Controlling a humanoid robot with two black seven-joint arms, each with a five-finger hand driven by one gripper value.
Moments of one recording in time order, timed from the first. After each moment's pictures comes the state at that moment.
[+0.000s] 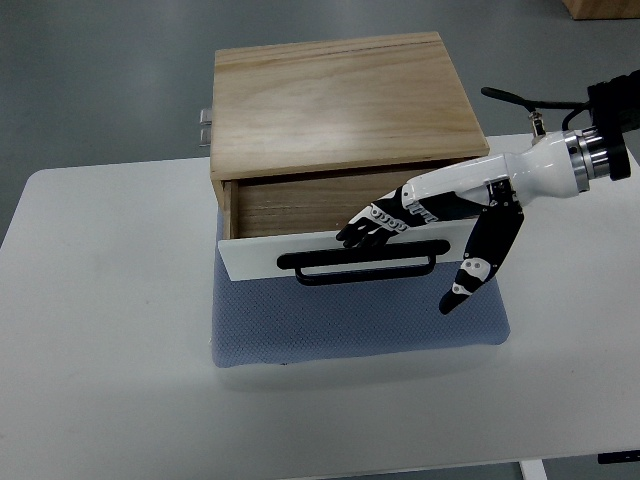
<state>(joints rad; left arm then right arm) 0.02 0.00 0.14 -0.12 0.10 -0.07 -0.04 1.64 -0.92 -0.27 1.67 -0.54 0.61 0.30</state>
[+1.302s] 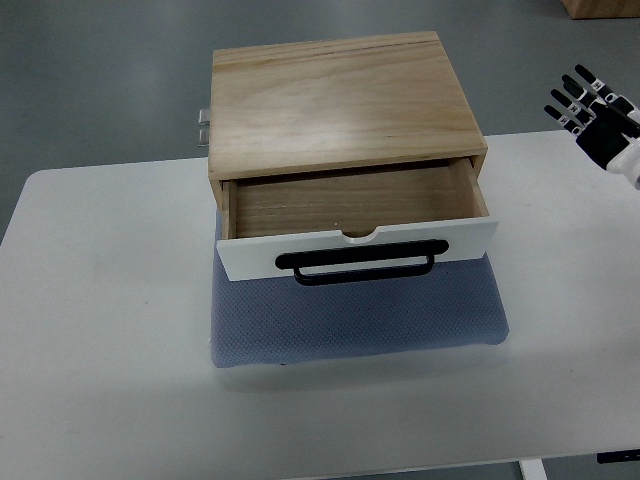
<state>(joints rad) 0.02 0.00 0.14 -0.12 0.10 -0.07 -0.04 0.84 -0.53 0.27 0.52 0.55 0.53 0.27</state>
